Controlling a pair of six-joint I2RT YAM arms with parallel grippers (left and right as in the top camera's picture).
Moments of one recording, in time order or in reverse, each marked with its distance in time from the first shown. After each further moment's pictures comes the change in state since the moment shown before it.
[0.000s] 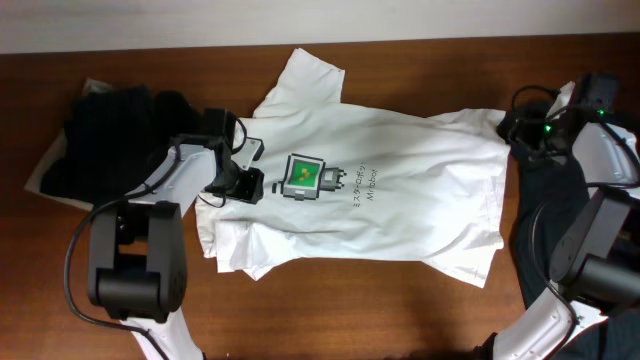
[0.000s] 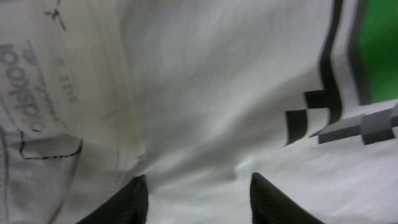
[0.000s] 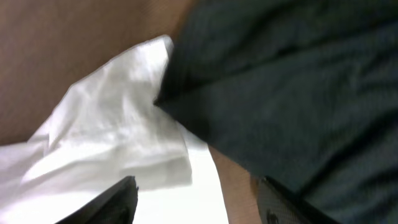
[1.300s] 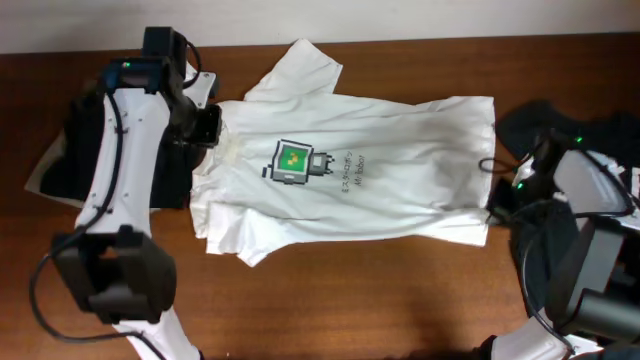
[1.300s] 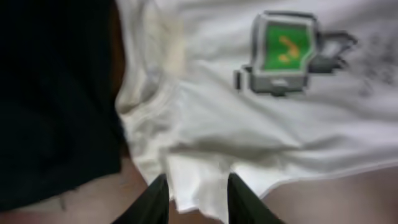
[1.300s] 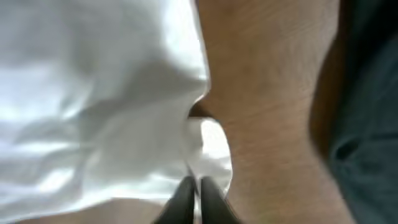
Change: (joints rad) left arm 0.082 -0.027 0.650 -0.637 -0.063 -0.053; right arm 0.072 -0.183 -0.246 -0.472 -0.005 0.003
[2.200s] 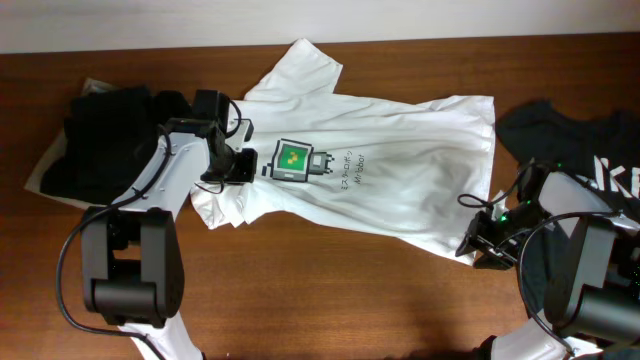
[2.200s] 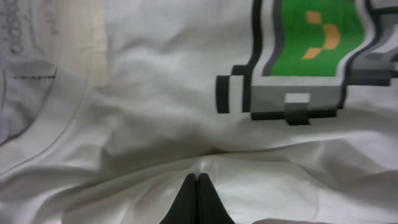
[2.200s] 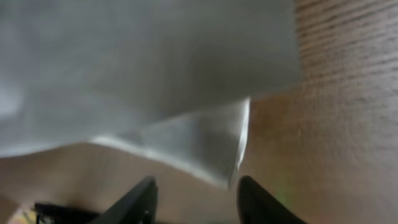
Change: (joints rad) left arm -0.076 -0.008 -0.538 0.552 0.064 -0.114; right arm 0.010 -0.010 -0.255 0.006 -0.112 -0.079
